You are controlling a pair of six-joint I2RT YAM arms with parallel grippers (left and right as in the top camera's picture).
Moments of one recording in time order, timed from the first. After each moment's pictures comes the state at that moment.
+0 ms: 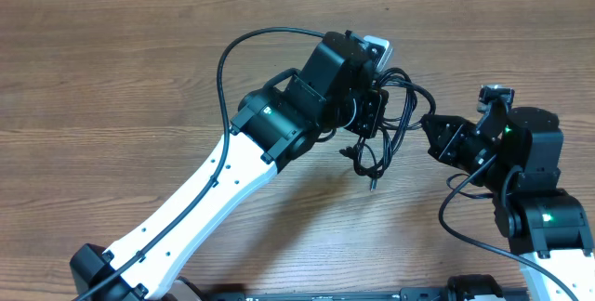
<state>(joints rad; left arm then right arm) -0.75 1.60 1.62 -0.71 0.23 -0.39 0.04 0.89 0.90 -0.65 -0.37 0.56</state>
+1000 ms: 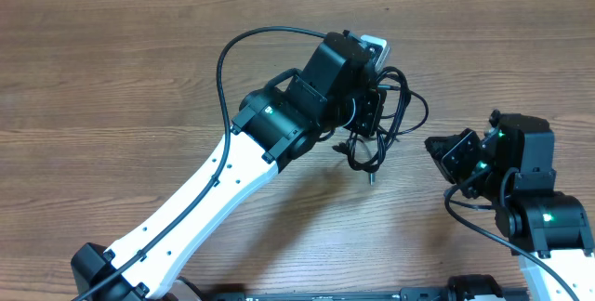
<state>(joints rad) -0.75 1.61 1.62 -0.72 0.18 -0.39 0.04 0.89 0.90 -0.82 -0.33 0.93</state>
